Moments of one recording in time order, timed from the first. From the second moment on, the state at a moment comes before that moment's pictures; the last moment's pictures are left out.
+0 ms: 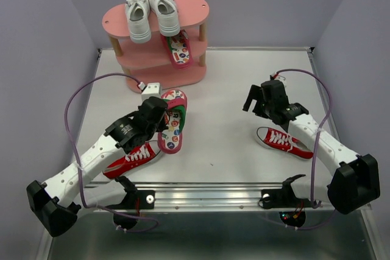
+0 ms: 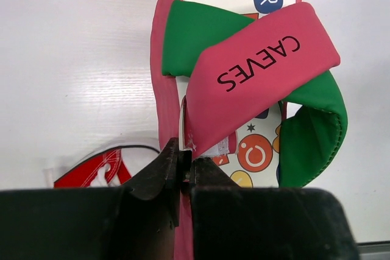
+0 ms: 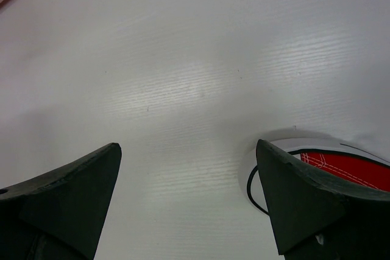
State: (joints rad) left arm -0.75 0.99 0.95 -0.71 -0.47 -0.59; right arm 0.38 1.23 0.92 -0.44 0.25 0.60
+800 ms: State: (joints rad) left arm -0.39 1.30 1.36 -0.62 -0.46 -0.39; right arm 0.38 1.25 0.93 -0.40 0.21 0.60
